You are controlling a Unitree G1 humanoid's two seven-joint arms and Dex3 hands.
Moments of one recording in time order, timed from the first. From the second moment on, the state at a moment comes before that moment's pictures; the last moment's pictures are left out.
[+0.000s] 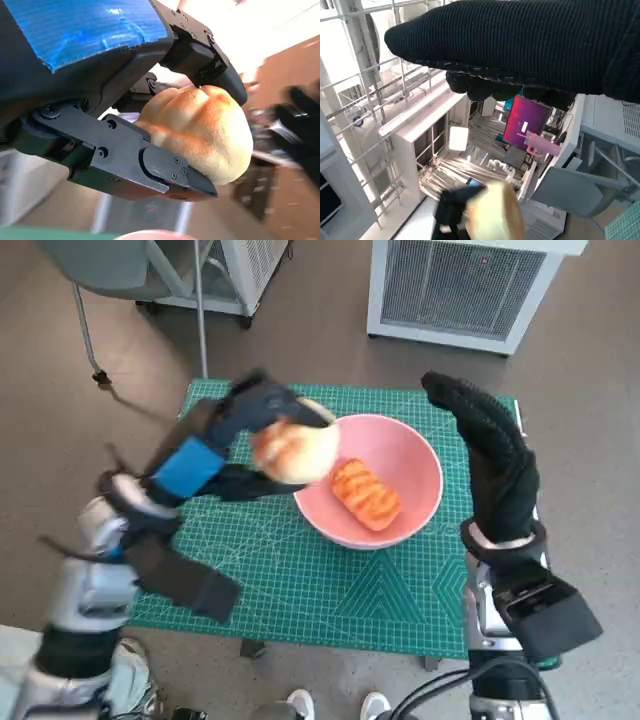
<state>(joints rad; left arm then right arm) -0.61 0.48 -0.15 0.01 0.55 -0.38 -0.06 -0.50 -0.08 -0.04 0.28 0.12 -0.75 0.20</state>
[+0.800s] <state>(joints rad) -0.75 0.39 -0.33 0.23 0.66 -0.25 -0.25 -0.49 -0.09 -0.06 0.25 0.14 -0.75 0.20</state>
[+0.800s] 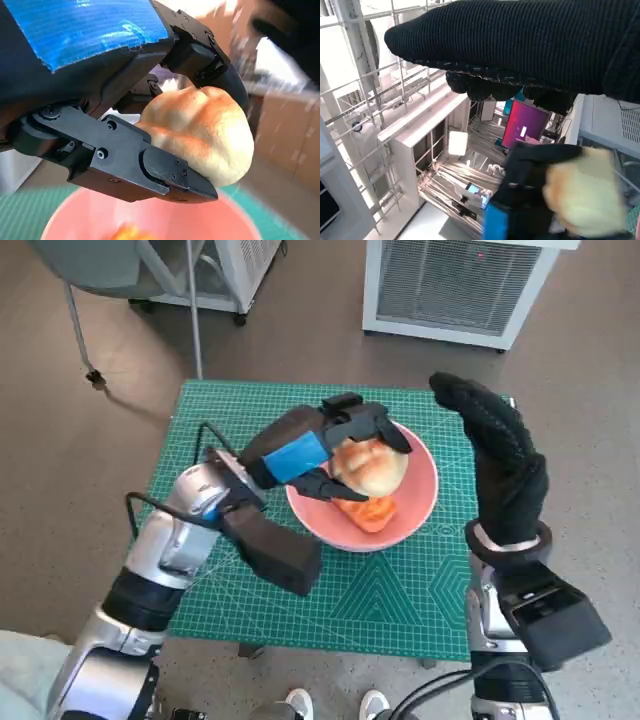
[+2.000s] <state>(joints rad) -0.63 0.30 0.00 0.08 -0.01 -0.18 -0.43 -0.49 -0.08 -0.06 0.23 0.13 -0.71 0.20</state>
